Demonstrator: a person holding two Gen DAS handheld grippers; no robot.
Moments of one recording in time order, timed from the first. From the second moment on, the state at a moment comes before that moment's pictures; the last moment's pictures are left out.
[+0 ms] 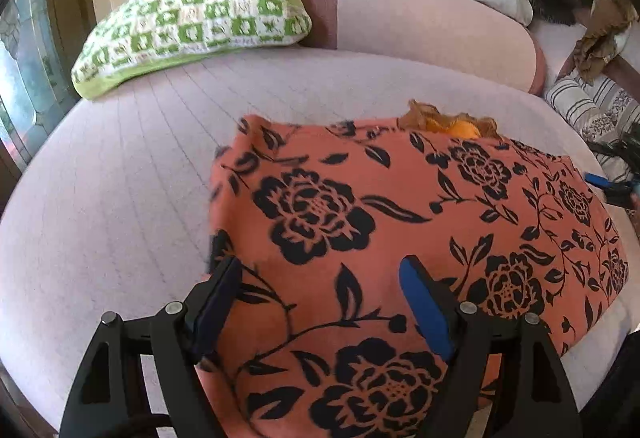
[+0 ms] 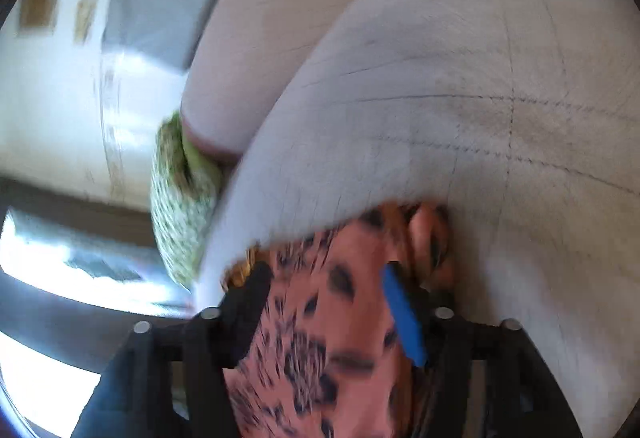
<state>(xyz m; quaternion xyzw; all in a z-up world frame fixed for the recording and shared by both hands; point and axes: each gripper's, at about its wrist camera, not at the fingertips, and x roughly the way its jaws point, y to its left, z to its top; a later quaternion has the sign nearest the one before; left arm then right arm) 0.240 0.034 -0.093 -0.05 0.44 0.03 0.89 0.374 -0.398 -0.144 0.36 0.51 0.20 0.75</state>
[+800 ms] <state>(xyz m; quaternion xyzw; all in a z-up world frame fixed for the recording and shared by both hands) 0.308 0.121 -0.091 -0.17 0.46 0.04 0.87 0.250 -0.356 -0.150 0.27 0.57 0.25 0.74</state>
